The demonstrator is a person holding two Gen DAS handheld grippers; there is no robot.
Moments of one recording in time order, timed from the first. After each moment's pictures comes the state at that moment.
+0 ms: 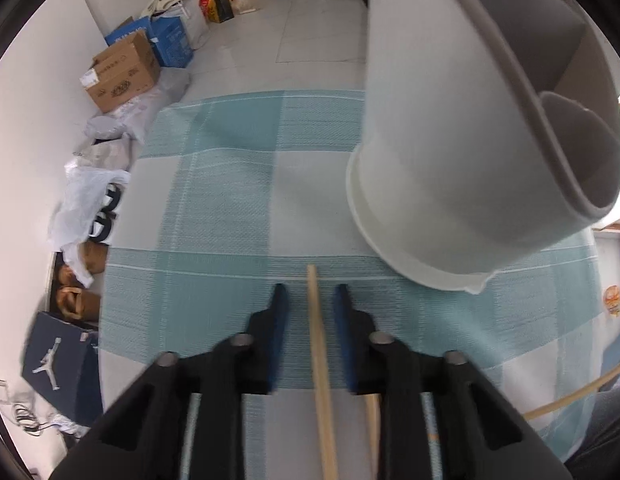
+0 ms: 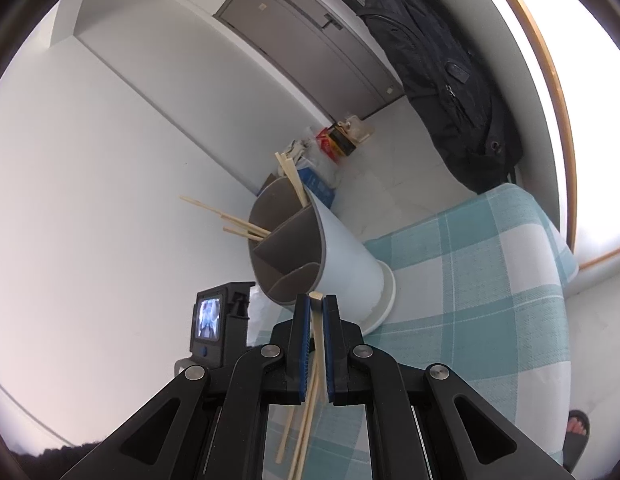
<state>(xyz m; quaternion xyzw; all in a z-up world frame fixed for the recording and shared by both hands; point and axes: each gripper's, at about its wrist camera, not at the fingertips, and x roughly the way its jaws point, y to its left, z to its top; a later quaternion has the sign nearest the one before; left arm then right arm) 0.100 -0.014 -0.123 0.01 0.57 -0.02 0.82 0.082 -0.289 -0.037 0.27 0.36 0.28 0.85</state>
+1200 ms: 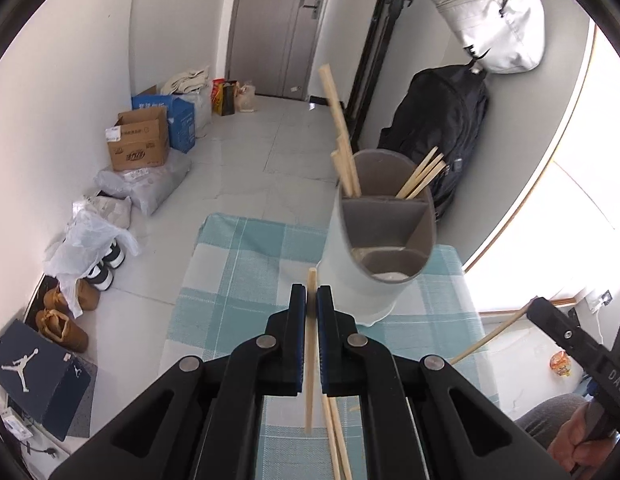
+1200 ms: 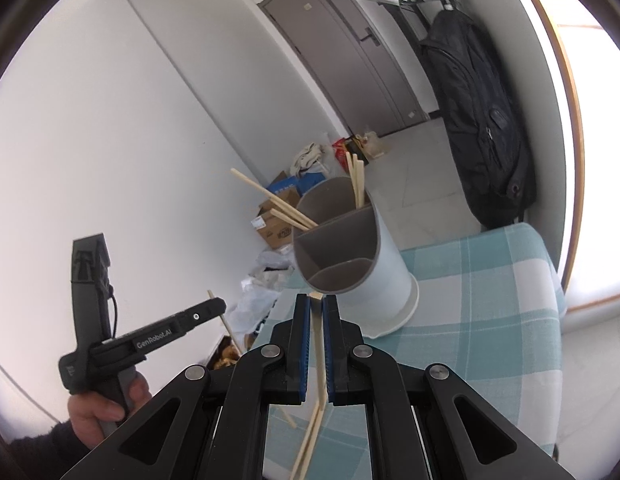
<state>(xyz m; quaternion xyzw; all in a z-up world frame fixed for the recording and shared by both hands) 0.018 0.016 0.004 -0.09 0.39 -0.06 0.92 0.041 -0.248 0.006 0.18 0.32 0.29 0.88</state>
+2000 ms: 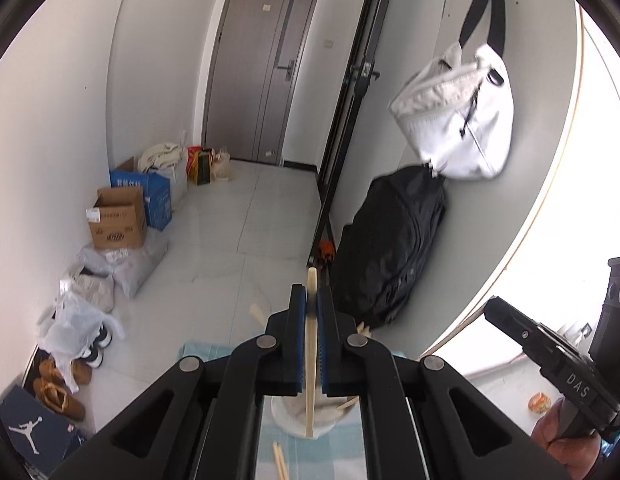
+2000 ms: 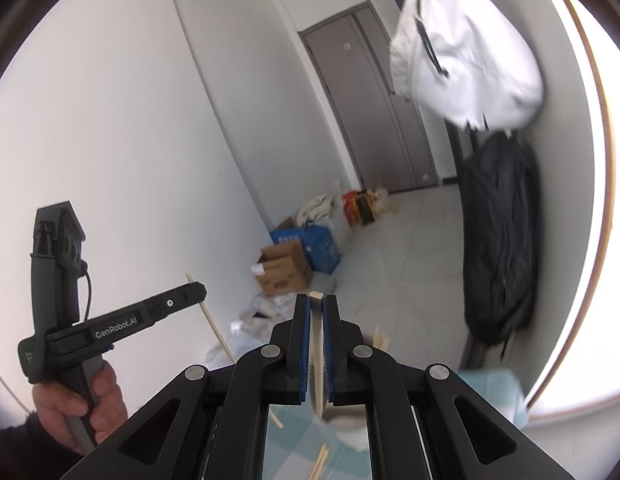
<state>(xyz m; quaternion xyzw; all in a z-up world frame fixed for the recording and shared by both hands) 0.071 -0.004 0.139 -0.10 0.29 -0.09 0.95 0.124 -0.233 0.156 0.11 0.24 0.29 0.92</state>
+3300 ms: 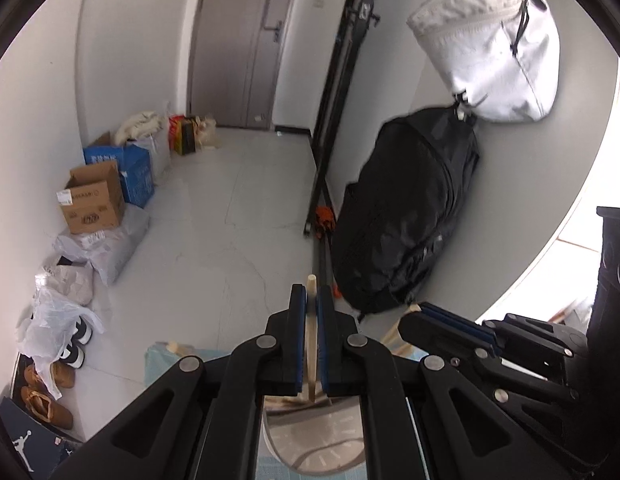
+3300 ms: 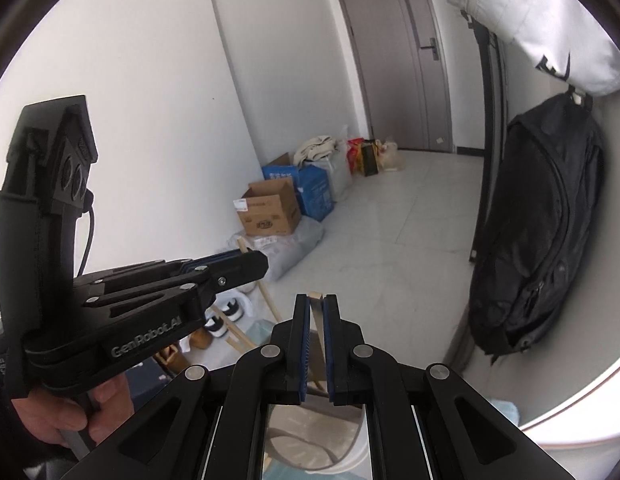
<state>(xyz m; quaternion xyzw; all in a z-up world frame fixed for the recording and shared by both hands) 0.154 -0.025 0.049 -0.07 0.36 -0.11 0.92 0.210 -0.173 0.062 0.01 0.33 0.31 0.89</state>
